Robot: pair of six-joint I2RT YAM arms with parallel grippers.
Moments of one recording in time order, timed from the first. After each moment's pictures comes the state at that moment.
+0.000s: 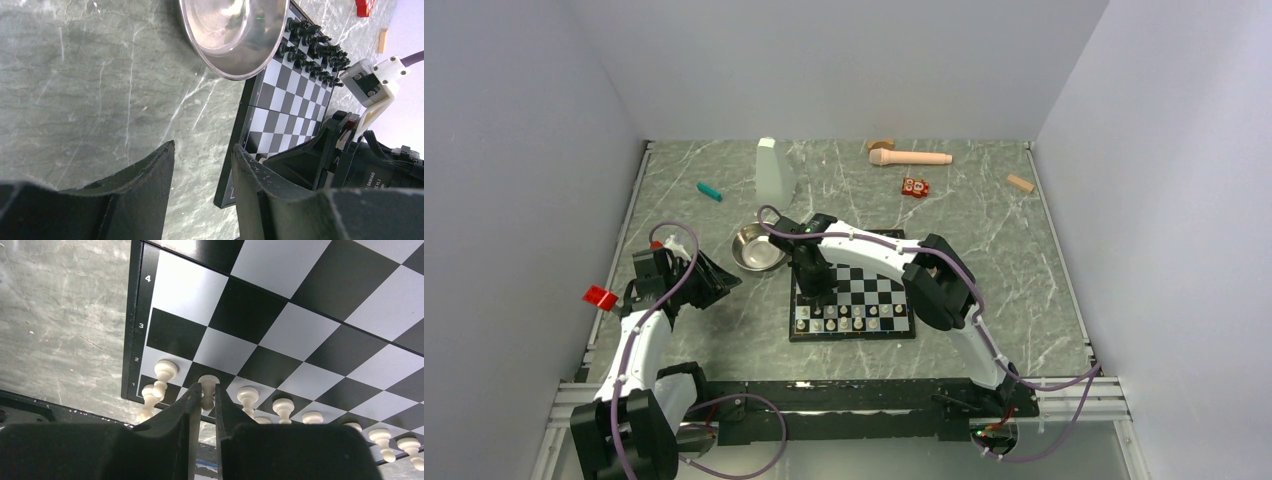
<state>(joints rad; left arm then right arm) 0.24 0.92 0.44 -0.34 0.56 -0.54 0.99 2.20 1.80 -1.05 -0.04 0.64</state>
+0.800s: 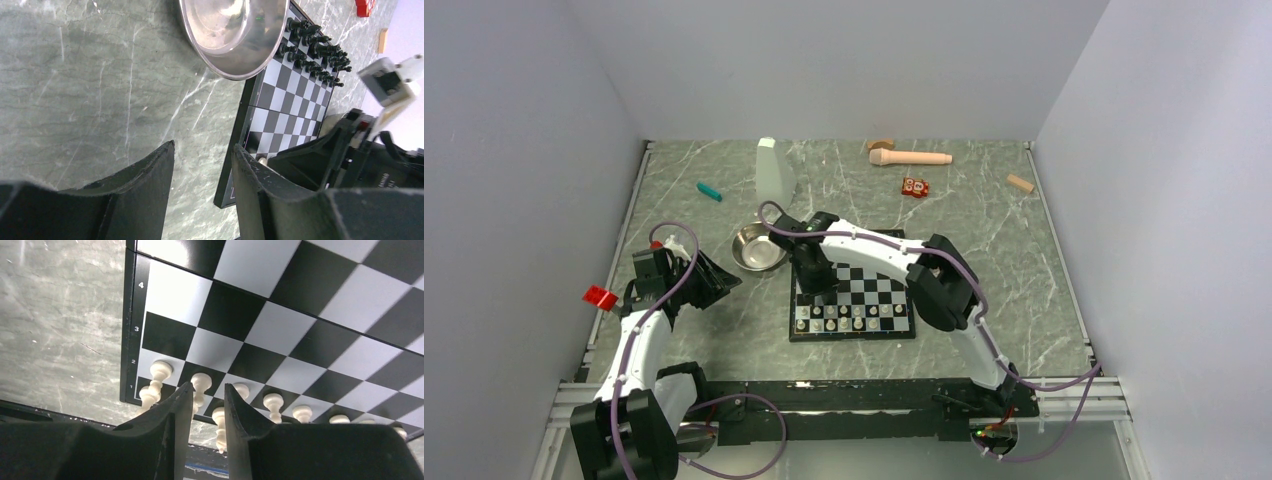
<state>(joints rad) 0.24 0.92 0.44 -0.34 0.56 -0.54 0.99 2.19 1.81 -1.05 0.00 0.66</state>
